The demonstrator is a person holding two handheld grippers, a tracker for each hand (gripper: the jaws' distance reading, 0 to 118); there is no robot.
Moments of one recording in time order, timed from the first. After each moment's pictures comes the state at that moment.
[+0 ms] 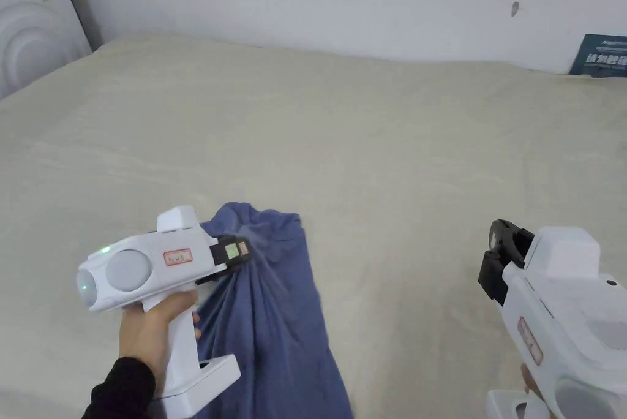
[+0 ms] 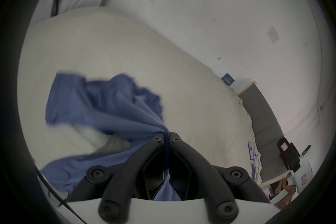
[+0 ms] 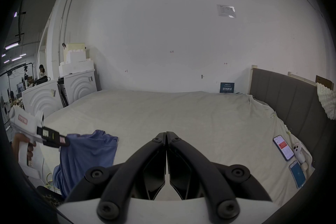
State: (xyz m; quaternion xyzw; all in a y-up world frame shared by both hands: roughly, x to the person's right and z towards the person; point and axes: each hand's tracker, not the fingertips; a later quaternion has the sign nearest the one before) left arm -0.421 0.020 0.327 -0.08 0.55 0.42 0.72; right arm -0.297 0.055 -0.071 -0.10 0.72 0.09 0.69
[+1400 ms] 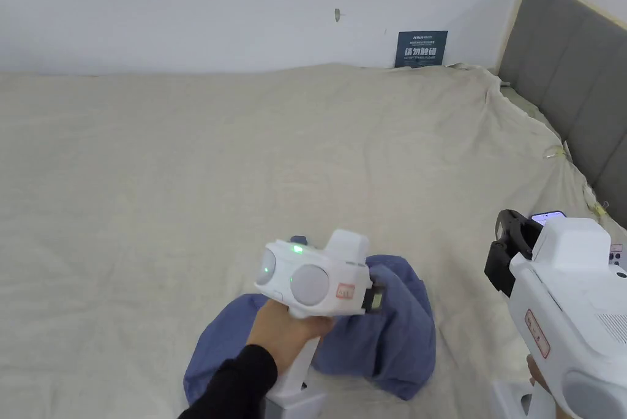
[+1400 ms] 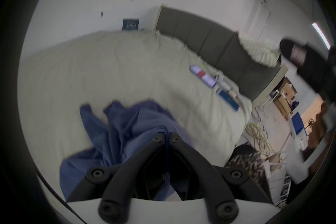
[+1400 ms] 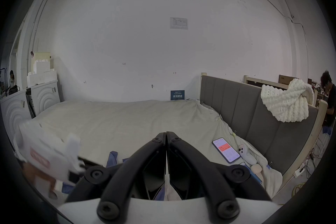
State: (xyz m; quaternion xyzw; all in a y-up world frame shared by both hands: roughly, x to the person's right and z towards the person) left arm -0.396 -0.029 -0.028 -0.34 0.26 0.26 0.86; right arm -0.206 0.077 -0.198 -0.08 0.59 0.07 0.80
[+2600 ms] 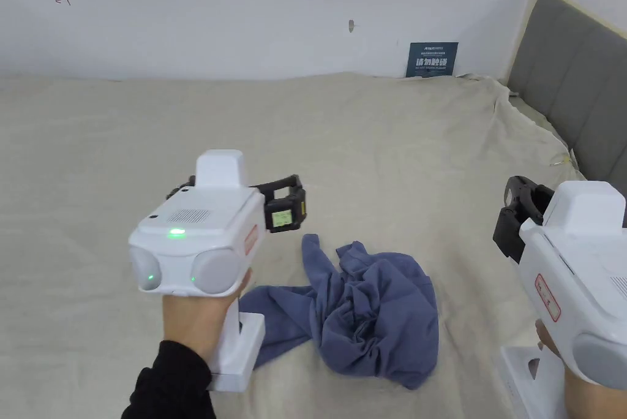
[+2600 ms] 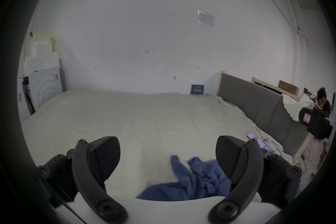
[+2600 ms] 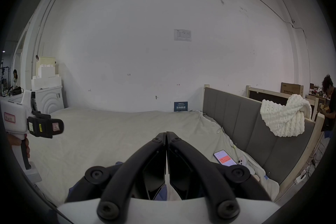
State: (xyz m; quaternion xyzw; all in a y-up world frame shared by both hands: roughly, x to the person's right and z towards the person) left arm -0.349 0.108 0.118 -0.09 0.57 0.11 0.81; right arm -0.192 0.121 -0.182 -0.04 0.61 0.05 0.79
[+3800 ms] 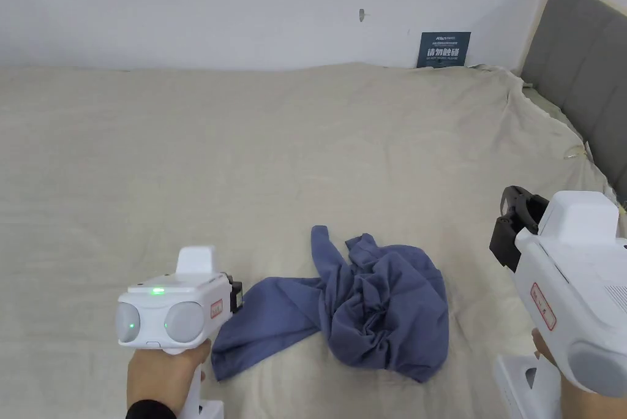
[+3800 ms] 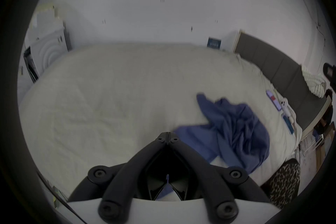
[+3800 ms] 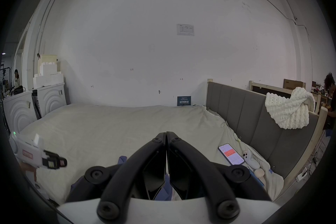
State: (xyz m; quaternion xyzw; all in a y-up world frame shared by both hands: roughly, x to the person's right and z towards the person) left arm -0.379 -0.036 0.162 -0.28 0.54 0.28 0.74; right arm -0.200 0.097 -0.176 -0.06 0.62 0.06 0.78
